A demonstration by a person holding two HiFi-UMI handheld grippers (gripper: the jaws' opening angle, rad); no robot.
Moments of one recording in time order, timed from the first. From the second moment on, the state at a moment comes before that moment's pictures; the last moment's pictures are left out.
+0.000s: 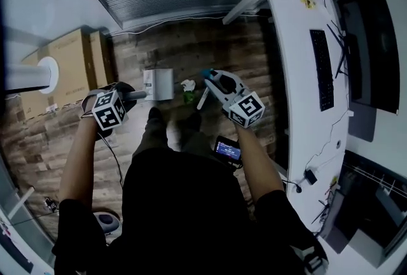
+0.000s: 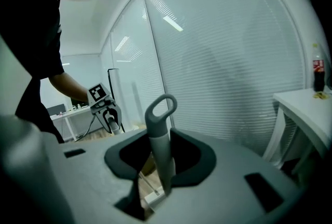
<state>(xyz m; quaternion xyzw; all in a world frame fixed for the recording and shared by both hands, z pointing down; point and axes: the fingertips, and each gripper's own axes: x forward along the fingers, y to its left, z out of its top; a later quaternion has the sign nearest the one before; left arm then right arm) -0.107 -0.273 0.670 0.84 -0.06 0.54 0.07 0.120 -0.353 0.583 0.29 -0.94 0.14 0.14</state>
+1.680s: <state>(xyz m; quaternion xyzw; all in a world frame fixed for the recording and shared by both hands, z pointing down) -0.116 -0.240 0.673 0.83 -0.16 0.51 0.17 0.229 -0.385 0.492 0.23 -0.94 -0.02 0.25</state>
